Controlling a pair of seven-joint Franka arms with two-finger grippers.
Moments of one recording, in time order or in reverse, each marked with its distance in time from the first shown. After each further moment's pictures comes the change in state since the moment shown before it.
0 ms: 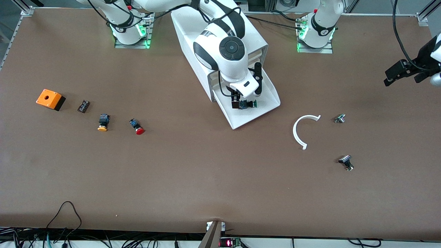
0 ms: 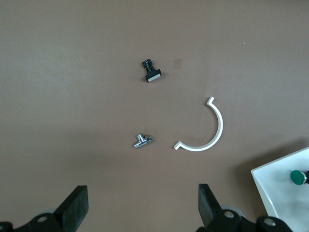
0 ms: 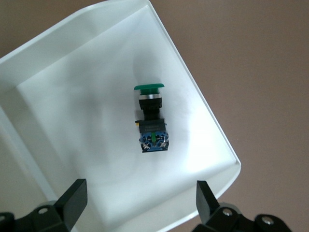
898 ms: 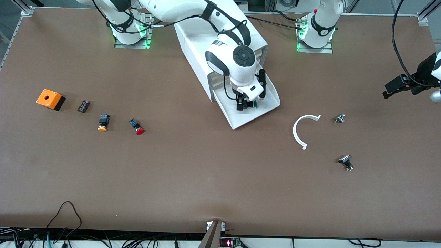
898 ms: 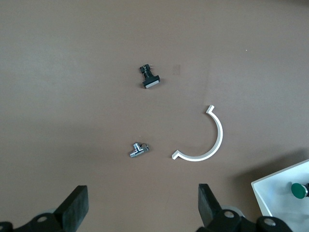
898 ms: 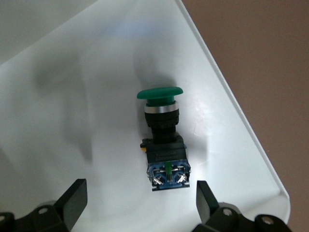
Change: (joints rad) left arm 0.015 0.063 0.002 0.013 -0.017 0.049 0.022; right arm 0.061 0.102 -0.005 0.004 -0.085 0.062 0.106
